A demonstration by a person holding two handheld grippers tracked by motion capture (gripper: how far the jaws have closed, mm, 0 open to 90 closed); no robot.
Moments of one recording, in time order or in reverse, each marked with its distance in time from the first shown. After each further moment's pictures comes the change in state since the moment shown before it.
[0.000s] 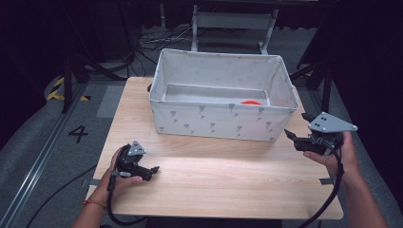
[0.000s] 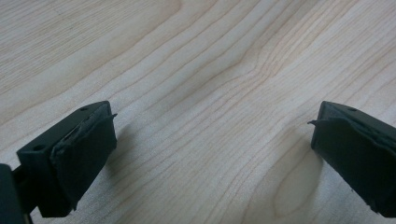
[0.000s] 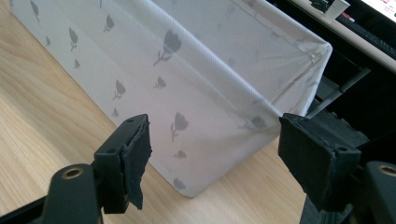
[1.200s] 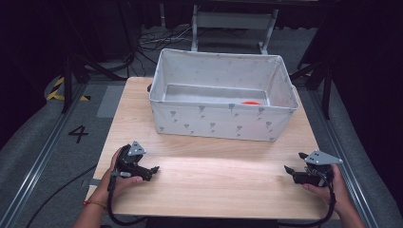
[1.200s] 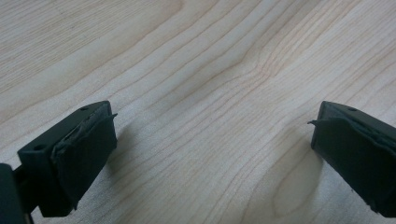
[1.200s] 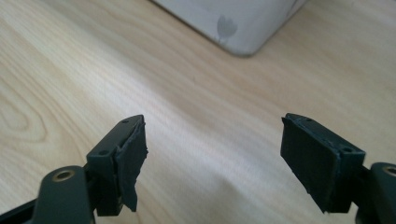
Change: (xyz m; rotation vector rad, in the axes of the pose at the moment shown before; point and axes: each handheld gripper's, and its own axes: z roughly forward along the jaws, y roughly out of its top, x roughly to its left) left arm -0.001 0.000 -0.001 0.003 0.006 -0.009; right arm 0.030 -0.145 0.032 0.172 0.112 0.183
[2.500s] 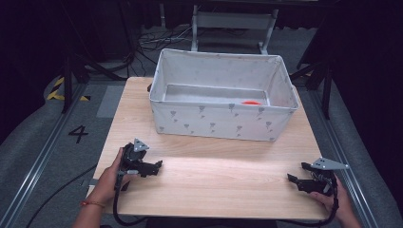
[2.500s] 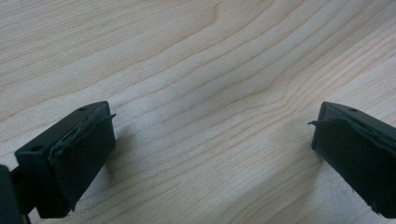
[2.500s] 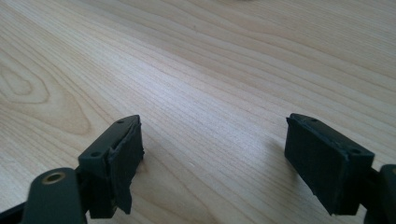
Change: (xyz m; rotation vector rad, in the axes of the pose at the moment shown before) left arm -0.010 0.010 0.010 -0.005 0.127 -0.152; right arm -0.008 -0.033 0.002 0.028 0.082 0.160
